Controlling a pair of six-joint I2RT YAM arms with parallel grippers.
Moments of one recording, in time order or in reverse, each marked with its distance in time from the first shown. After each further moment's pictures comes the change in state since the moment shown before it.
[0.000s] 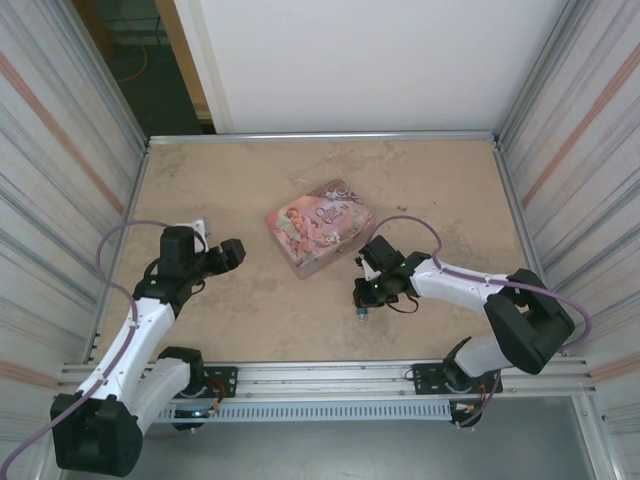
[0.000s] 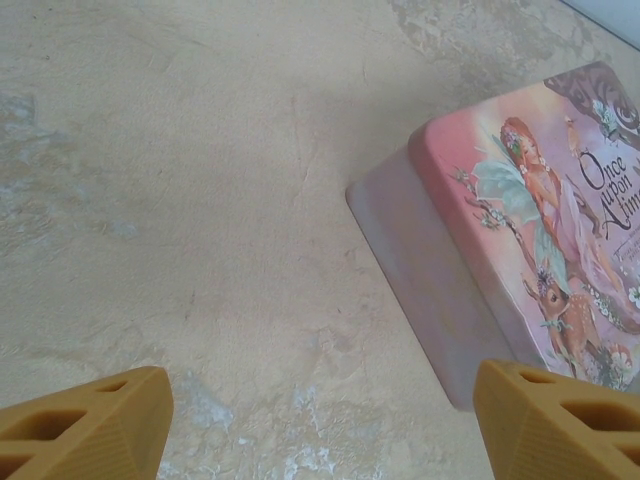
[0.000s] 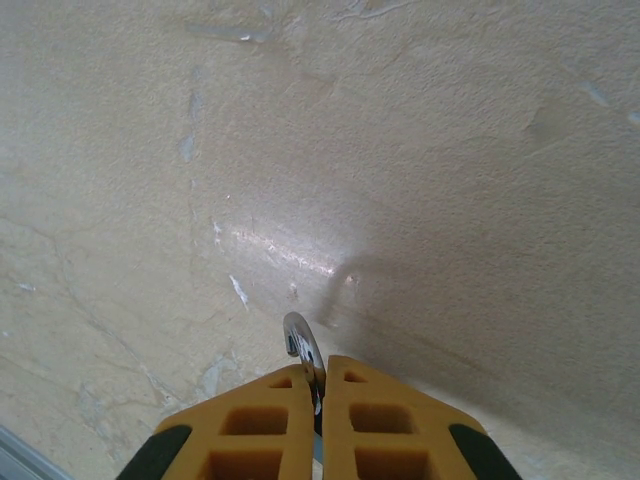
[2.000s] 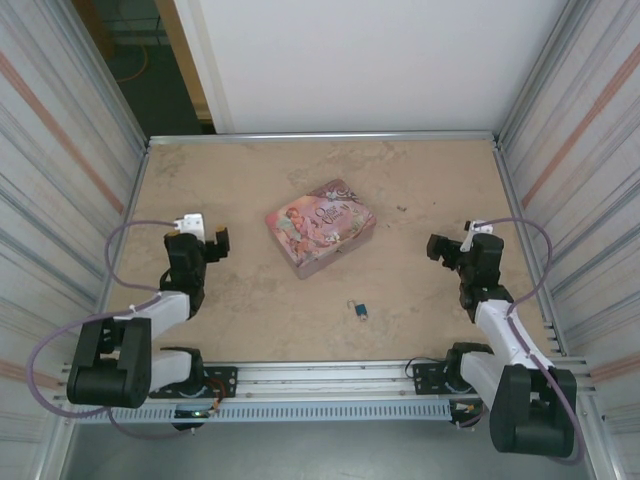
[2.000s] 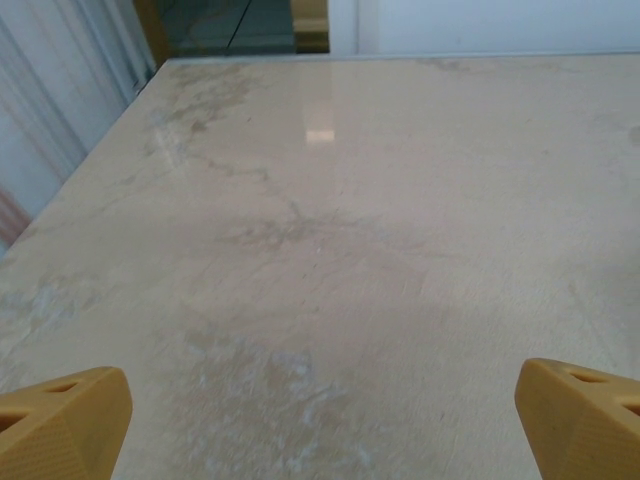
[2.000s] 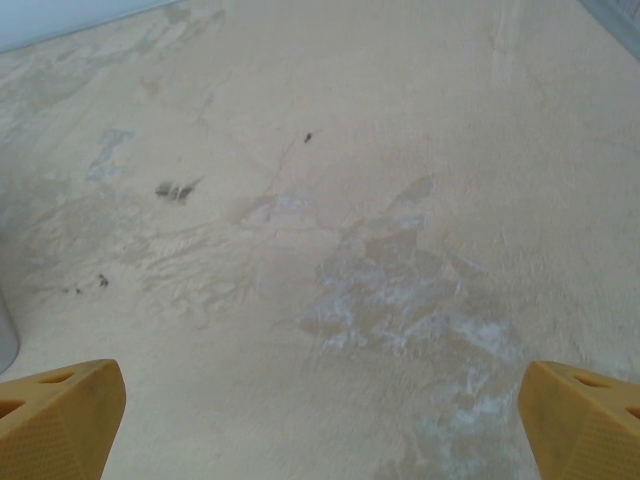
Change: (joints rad) left arm 0.060 0.369 -0.257 0.972 -0.422 0.446; right arm -0.805 -0.479 -0.371 0.586 0.223 -0.365
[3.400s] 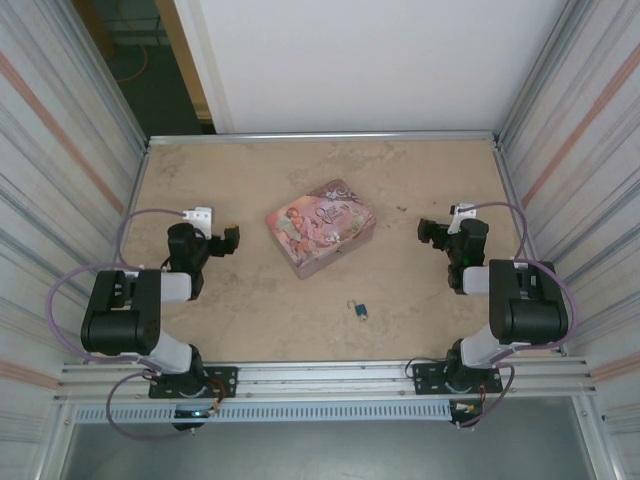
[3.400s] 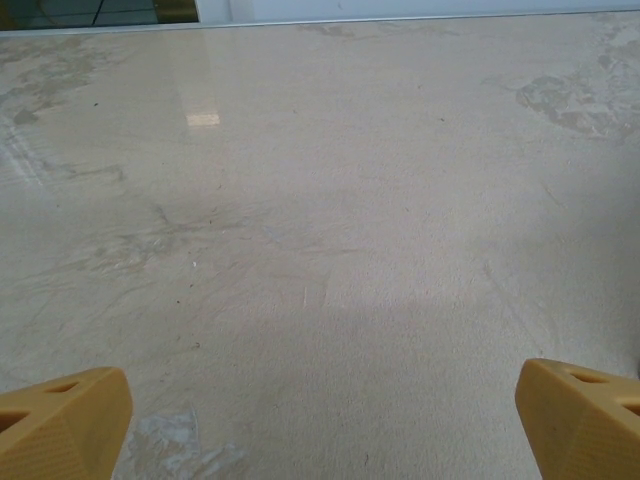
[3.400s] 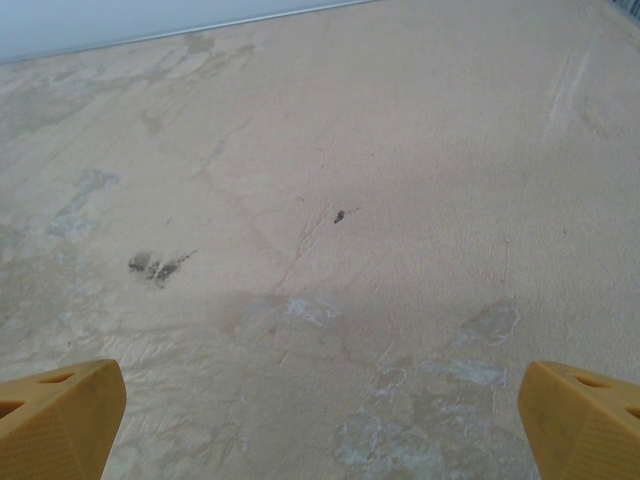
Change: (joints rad) left arm 0.084 0.270 0.094 0.113 0.324 0.041; right arm 0.021 0.591 0.075 0.600 -0.029 -0.077
